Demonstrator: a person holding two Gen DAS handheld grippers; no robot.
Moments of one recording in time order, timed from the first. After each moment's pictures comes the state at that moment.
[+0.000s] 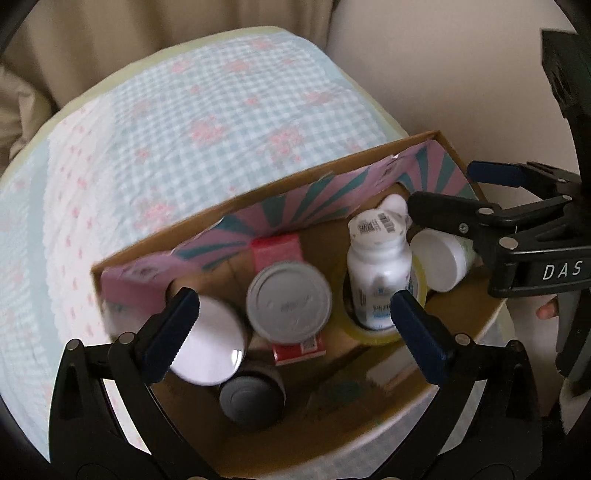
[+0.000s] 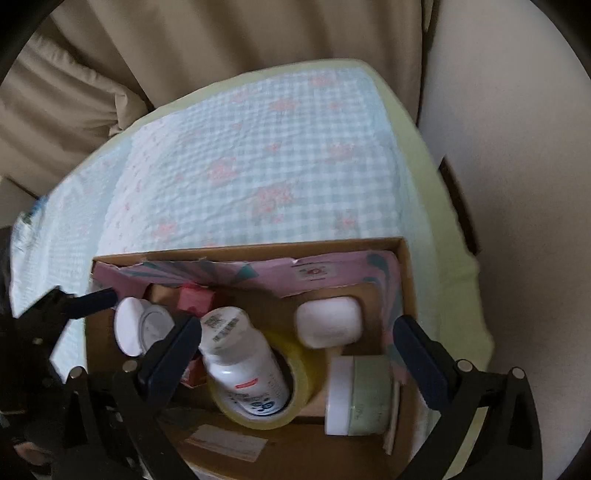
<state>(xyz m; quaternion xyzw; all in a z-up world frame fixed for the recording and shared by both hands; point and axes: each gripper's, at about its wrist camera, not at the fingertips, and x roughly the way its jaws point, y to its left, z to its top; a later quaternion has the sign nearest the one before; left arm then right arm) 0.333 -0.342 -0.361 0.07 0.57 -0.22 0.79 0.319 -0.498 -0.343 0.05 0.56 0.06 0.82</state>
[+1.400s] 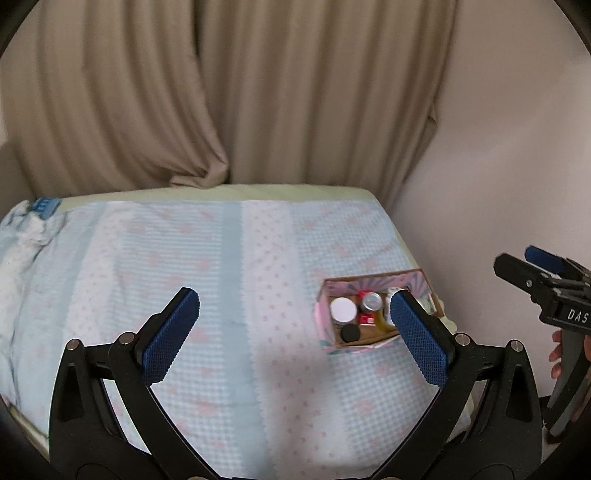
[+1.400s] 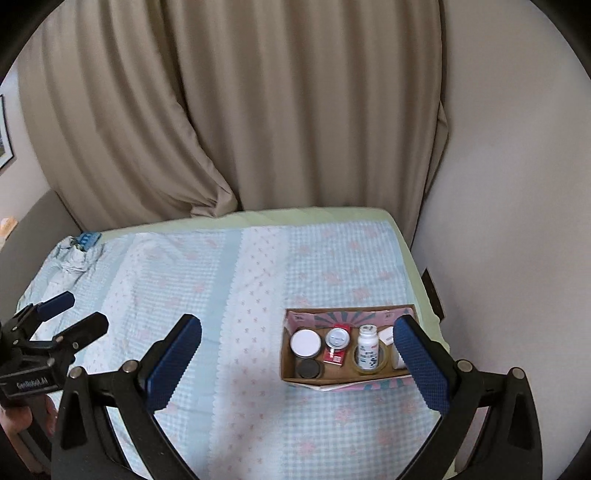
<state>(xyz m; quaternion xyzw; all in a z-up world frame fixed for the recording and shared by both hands) 0.107 -0.048 -0.017 -0.05 0.38 -0.08 0.92 0.112 -0.301 -0.010 0.02 0.39 0.05 0.92</state>
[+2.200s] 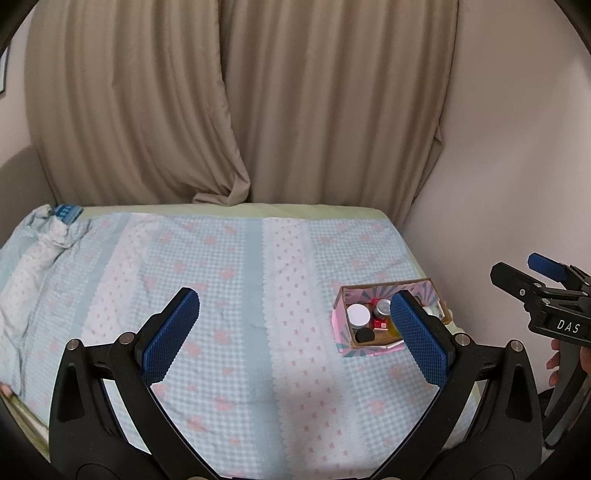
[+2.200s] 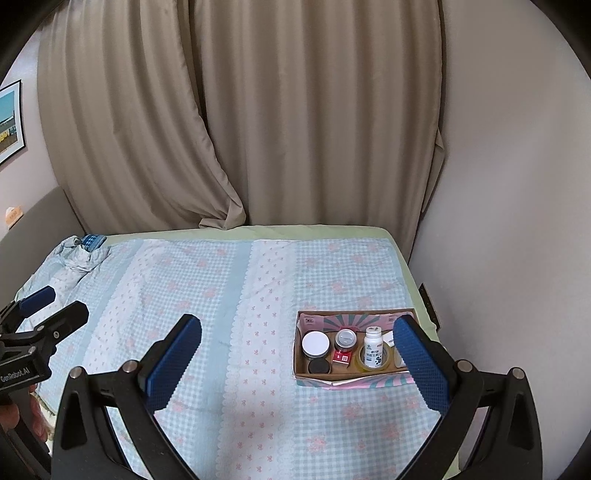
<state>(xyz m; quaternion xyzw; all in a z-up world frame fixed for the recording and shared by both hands) 0.050 -0.021 -0.002 -0.04 0.33 -0.06 0.94 0.051 -0.264 -0.003 0.00 0.35 0.04 0.94</state>
